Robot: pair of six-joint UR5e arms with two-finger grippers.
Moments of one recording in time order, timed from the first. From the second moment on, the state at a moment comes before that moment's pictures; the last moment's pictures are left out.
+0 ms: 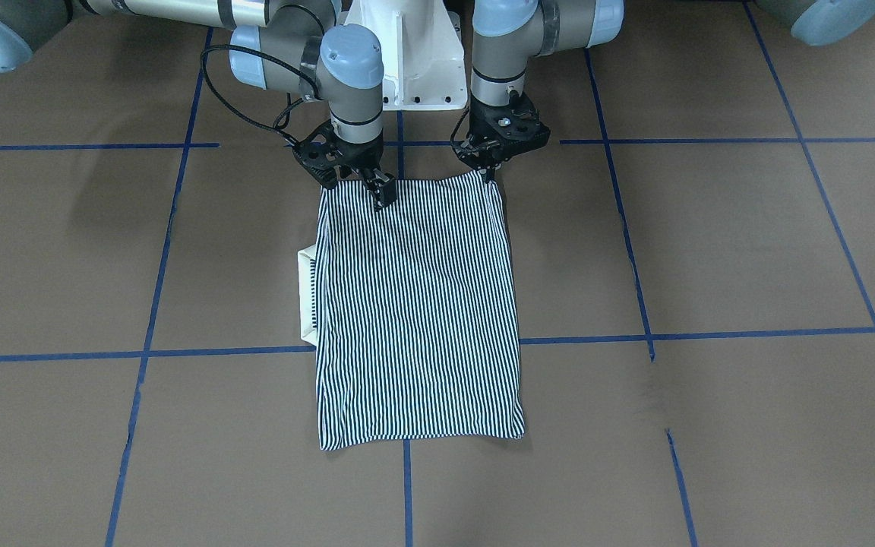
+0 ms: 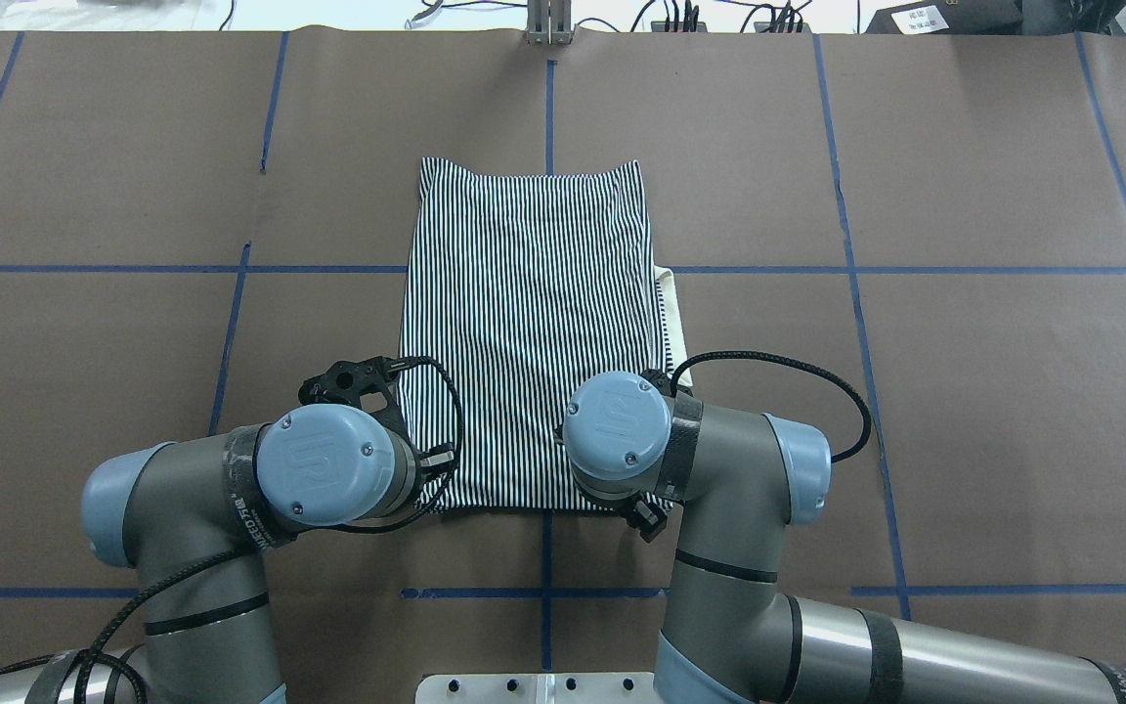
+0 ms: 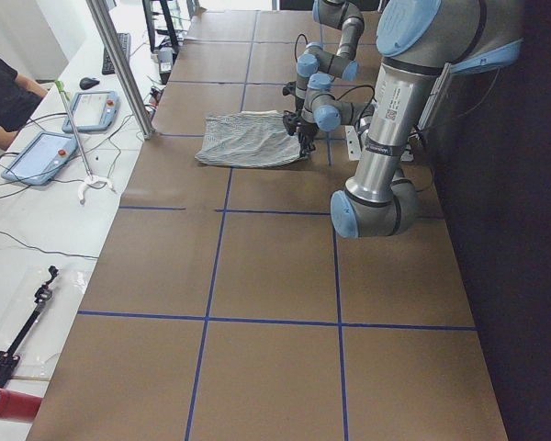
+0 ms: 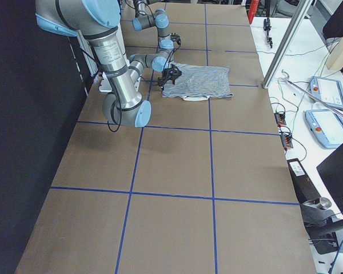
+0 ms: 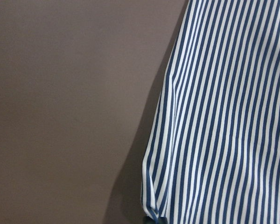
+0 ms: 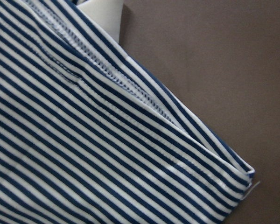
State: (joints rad) left arm -0.32 -2.05 -1.92 -1.52 -1.64 -1.69; right arm 0.31 -0.94 1.66 -1.60 1.77 2.19
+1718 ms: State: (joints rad) left arm -0.32 -2.05 -1.91 -1.52 -1.63 -1.69; right arm 0.34 -0.90 1.68 -1.63 1.77 2.19
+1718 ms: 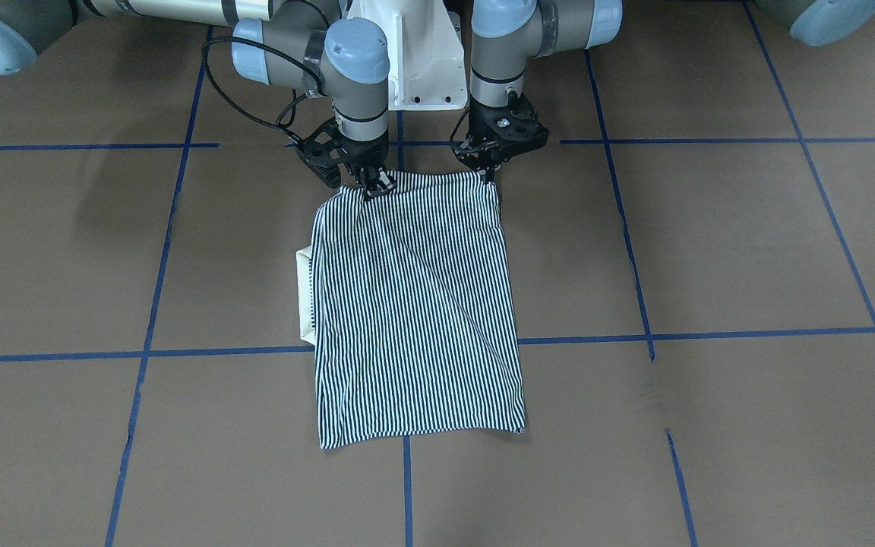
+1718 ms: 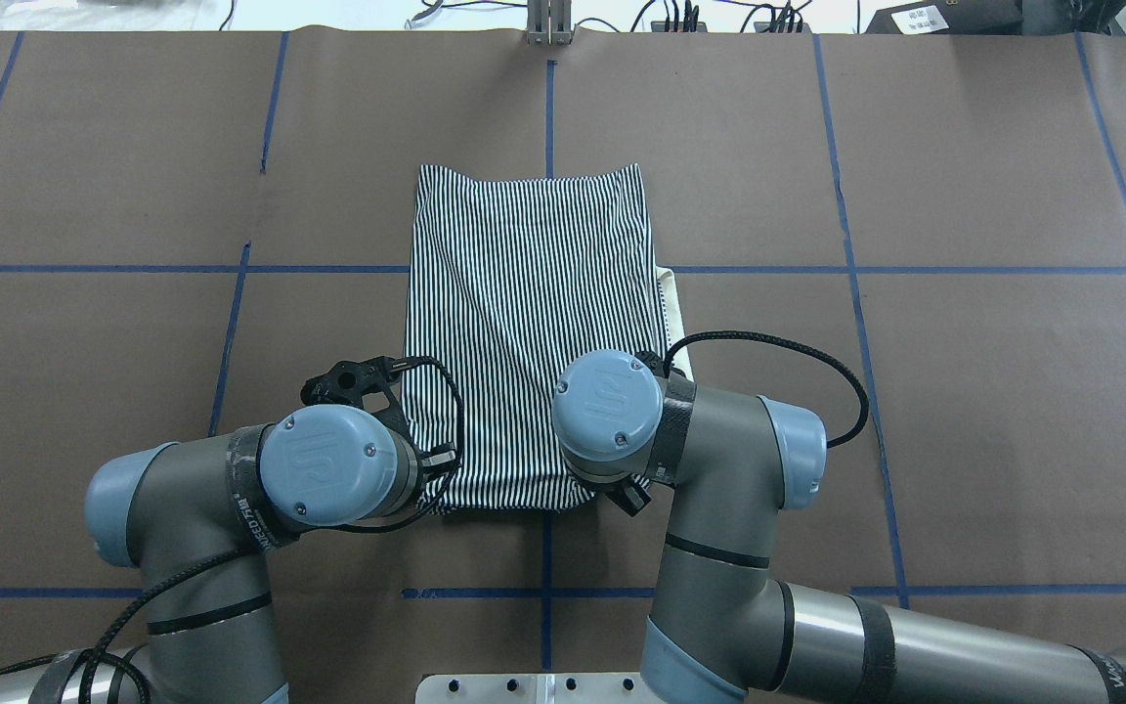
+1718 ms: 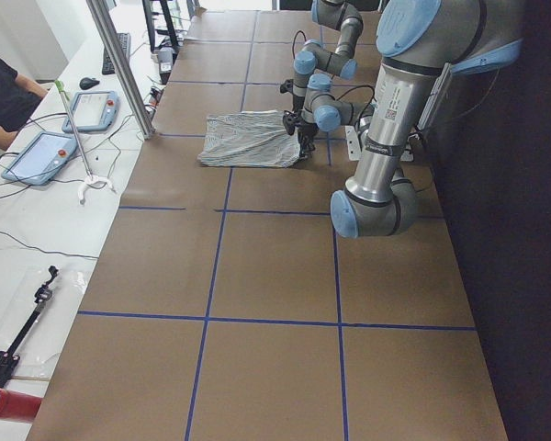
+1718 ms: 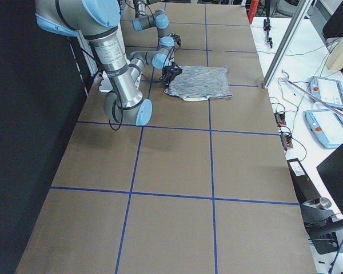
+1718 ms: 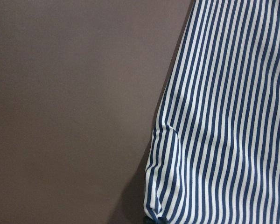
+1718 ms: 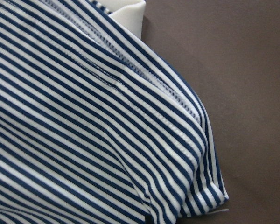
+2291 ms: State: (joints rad) left arm -0.31 -2.04 -1.99 -1.51 -1.65 -1.70; right arm 0.33 -1.00 1.84 -1.63 1.78 2.17
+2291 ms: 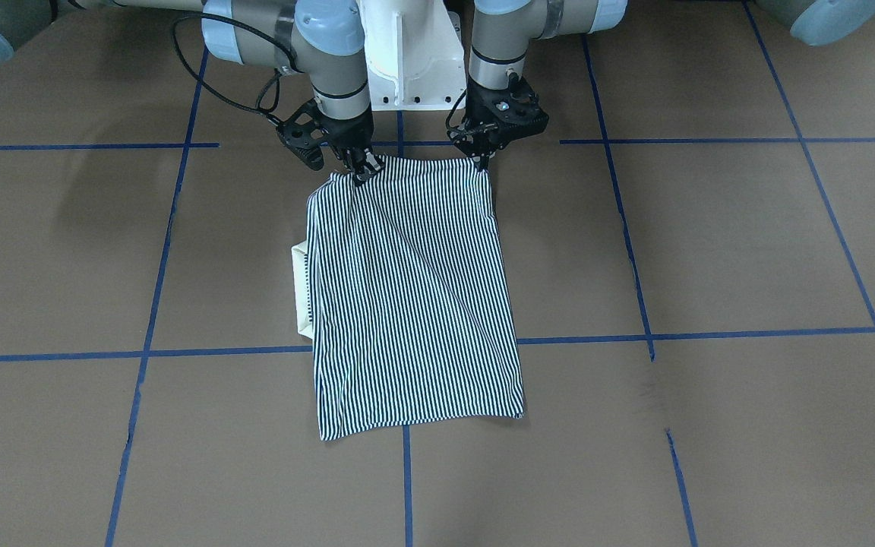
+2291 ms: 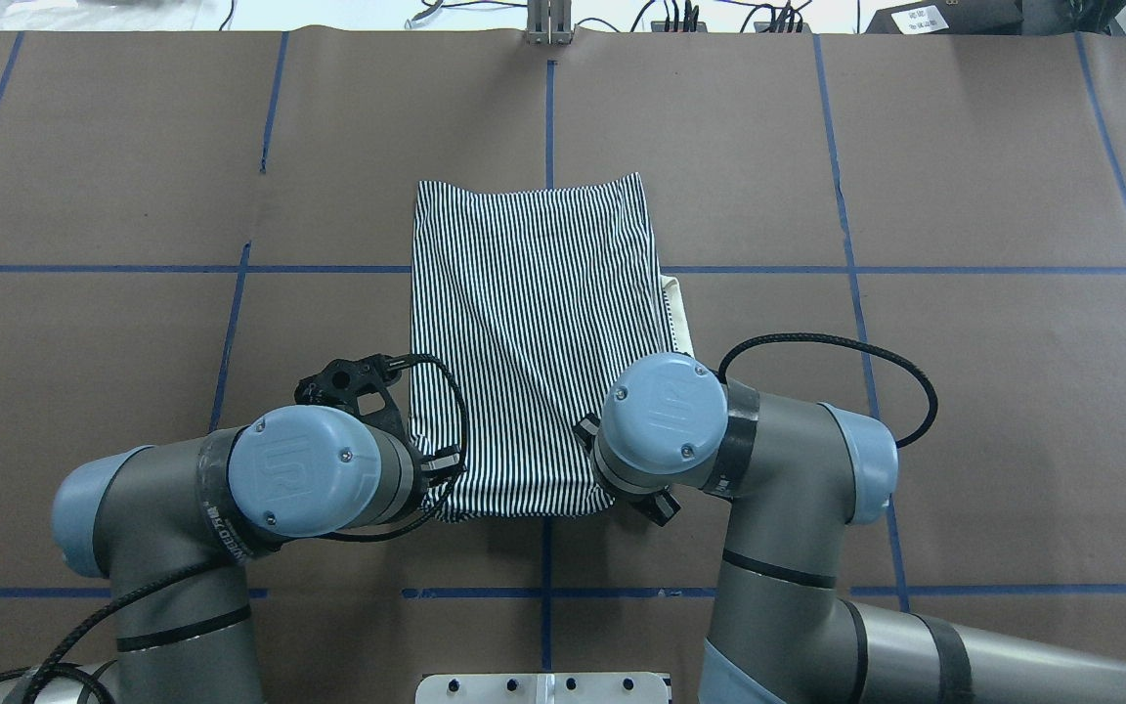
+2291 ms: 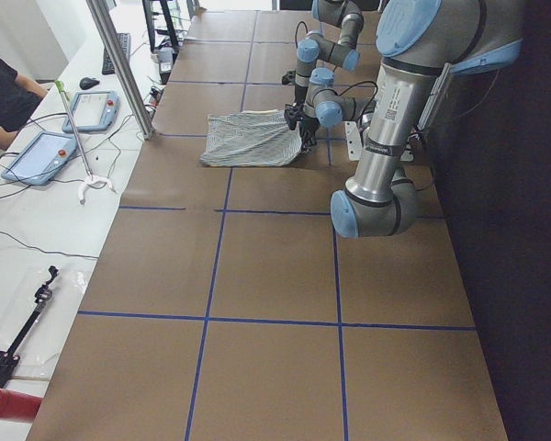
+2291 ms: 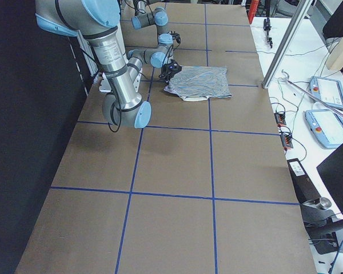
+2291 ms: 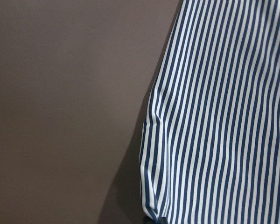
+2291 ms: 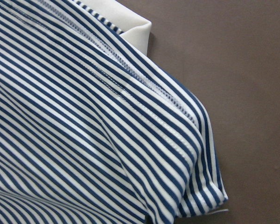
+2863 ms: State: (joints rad) left arm -0.19 -2.02 -2.04 -1.49 -1.69 -1.70; right arm 0.26 -1.03 1.91 -1.62 1.77 2.17
